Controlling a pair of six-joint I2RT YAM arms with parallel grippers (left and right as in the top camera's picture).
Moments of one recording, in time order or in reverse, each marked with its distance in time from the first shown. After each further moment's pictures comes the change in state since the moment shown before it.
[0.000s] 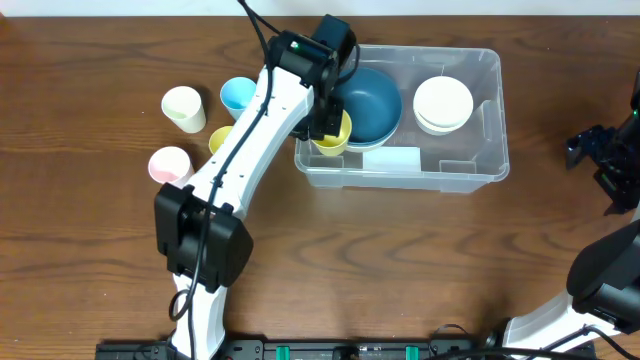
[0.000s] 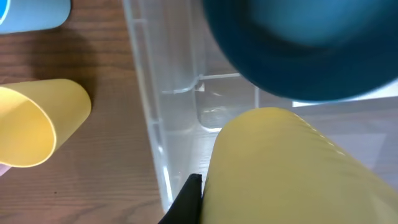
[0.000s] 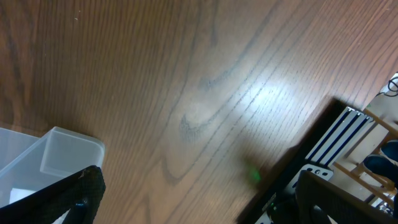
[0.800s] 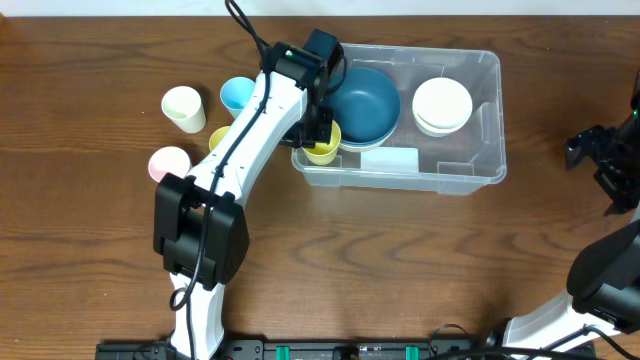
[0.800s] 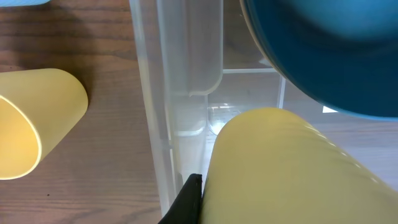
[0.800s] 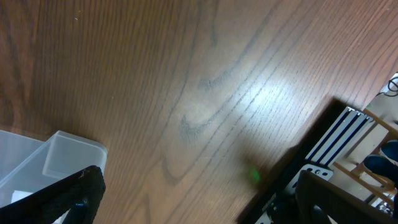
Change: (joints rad) left arm 0.030 0.000 -0.140 0.084 0.001 0.000; right arm 0.000 0.000 0.000 0.000 0.000 0.000
